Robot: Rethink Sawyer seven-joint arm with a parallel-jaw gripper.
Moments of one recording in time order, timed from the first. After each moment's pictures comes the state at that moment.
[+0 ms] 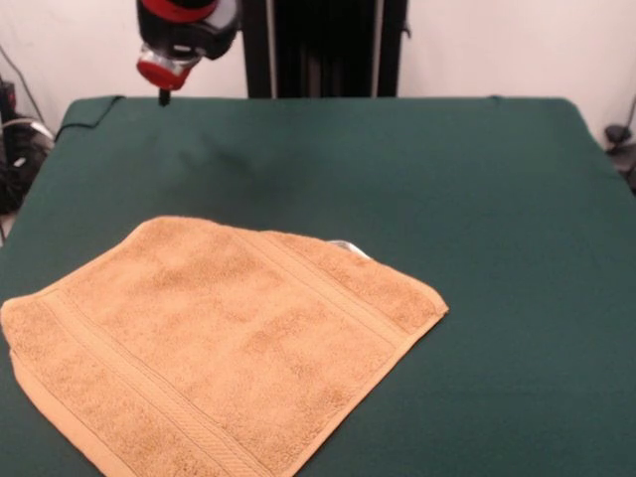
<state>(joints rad) -0.11 -0.26 -0.67 1.63 0.24 0.68 2.94</state>
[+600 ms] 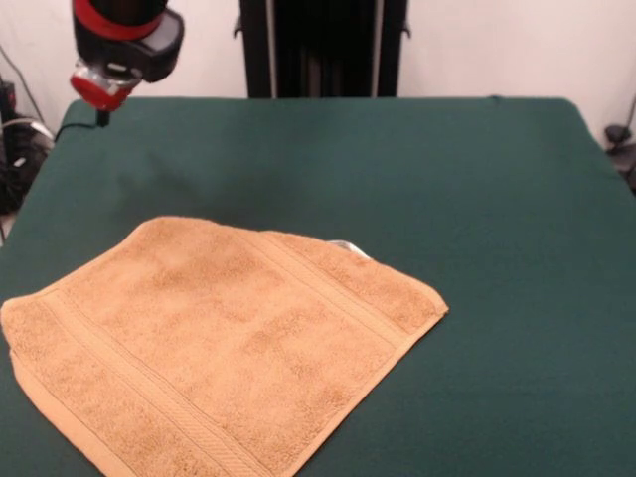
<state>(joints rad) -0.12 -0.13 -0.76 1.46 0.37 0.70 2.95</state>
